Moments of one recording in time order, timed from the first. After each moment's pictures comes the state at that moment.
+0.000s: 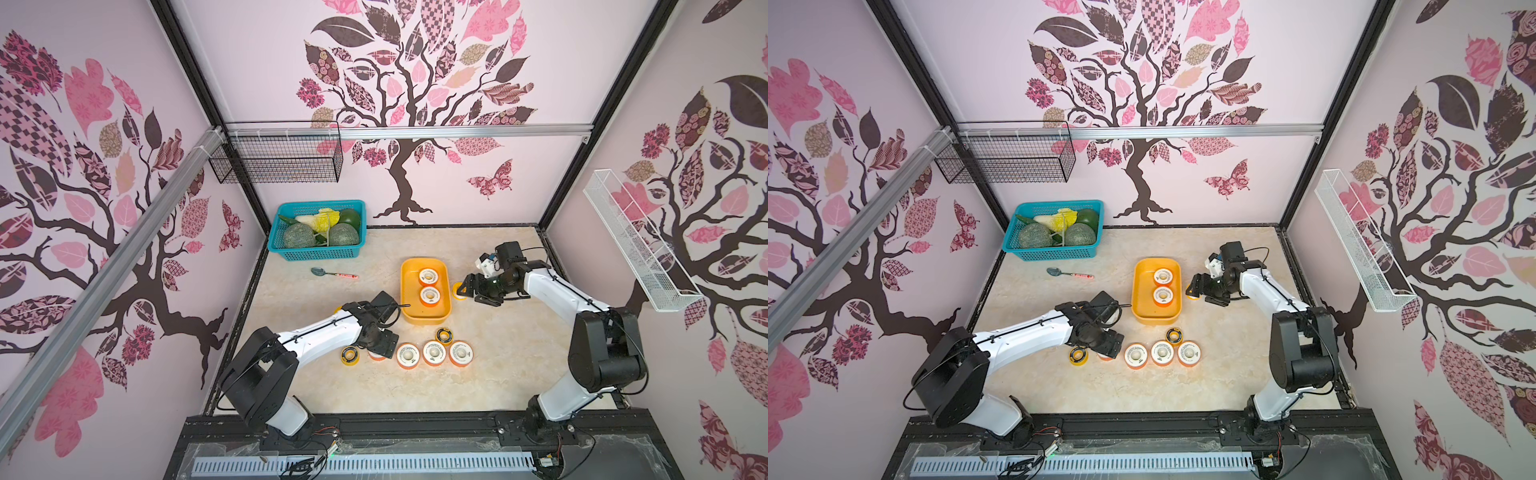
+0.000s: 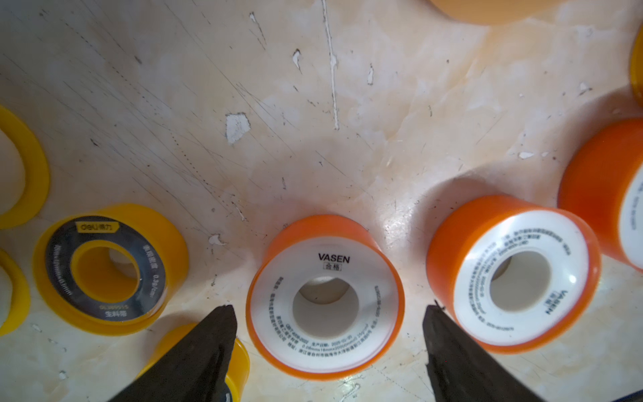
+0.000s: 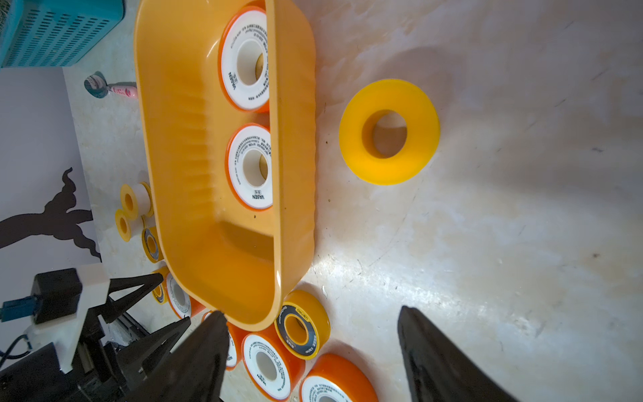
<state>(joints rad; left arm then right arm) -0.73 1.54 0.91 -0.70 -0.02 -0.33 0.13 1.63 1.16 -0.70 -0.50 0.31</state>
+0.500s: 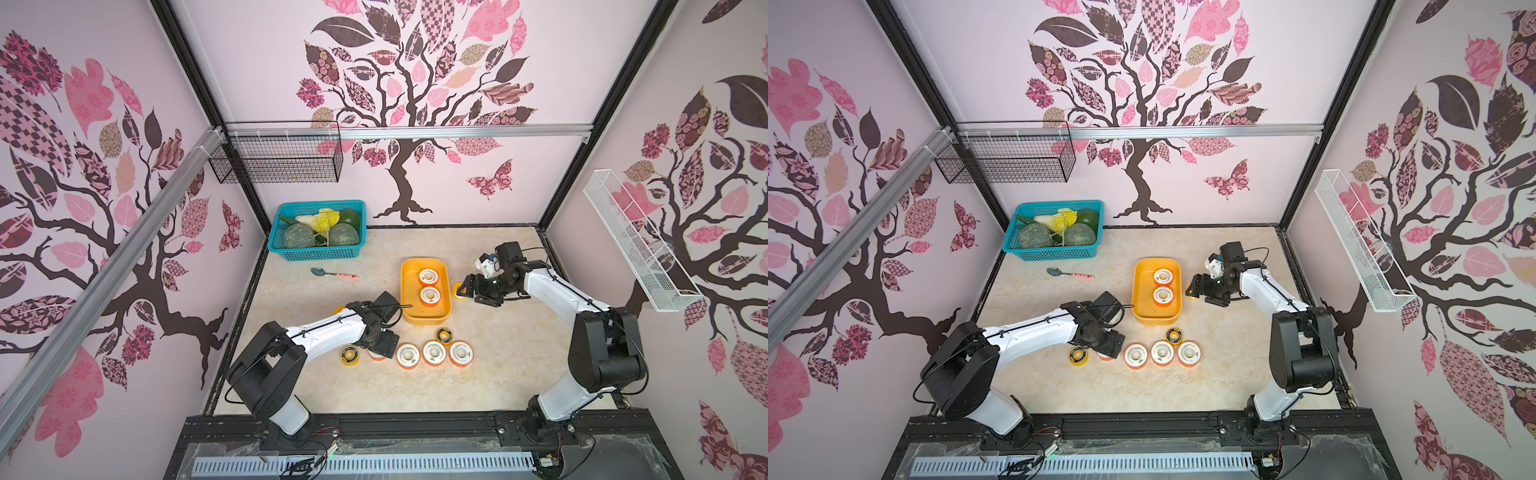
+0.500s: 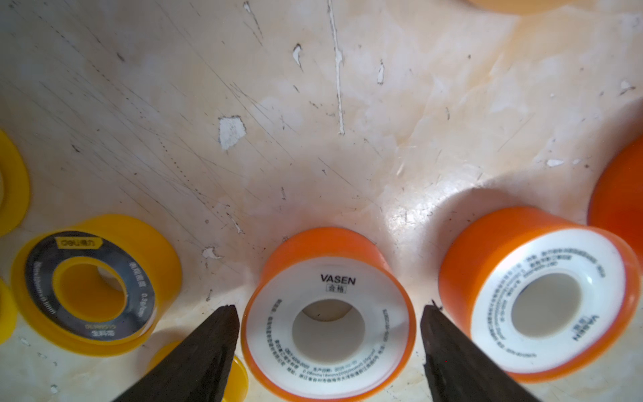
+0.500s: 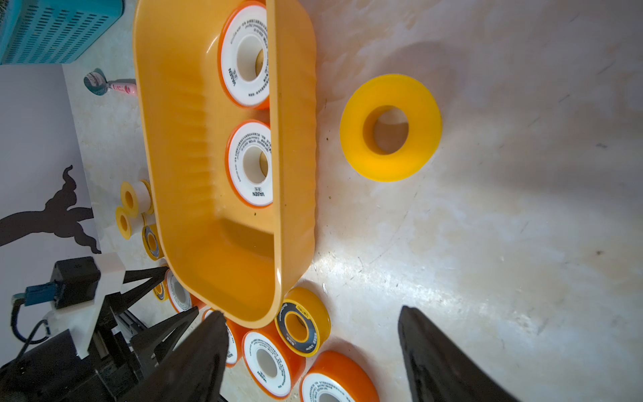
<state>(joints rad) -0.73 1.59 0.93 -0.70 -0.03 -0.33 0.13 1.63 1.16 -0.71 -0.51 0.31</state>
